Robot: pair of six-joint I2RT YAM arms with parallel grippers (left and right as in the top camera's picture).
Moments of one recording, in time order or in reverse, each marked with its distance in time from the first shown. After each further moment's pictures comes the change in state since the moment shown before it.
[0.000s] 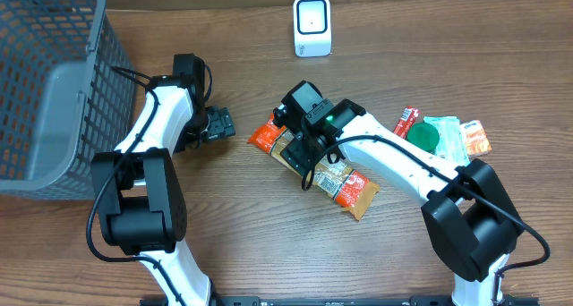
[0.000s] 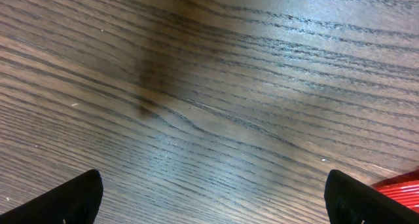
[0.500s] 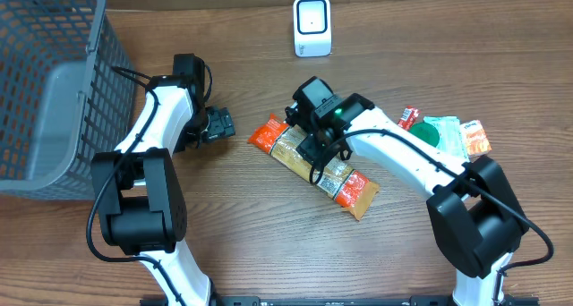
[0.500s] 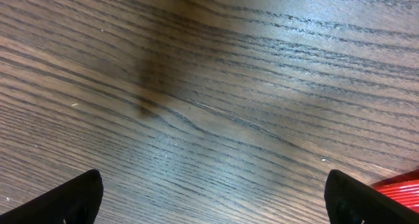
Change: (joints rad) left arm 0.000 0.000 0.000 0.000 0.000 0.000; right arm -0.060 -0.002 -0.003 -0.077 0.000 -0.059
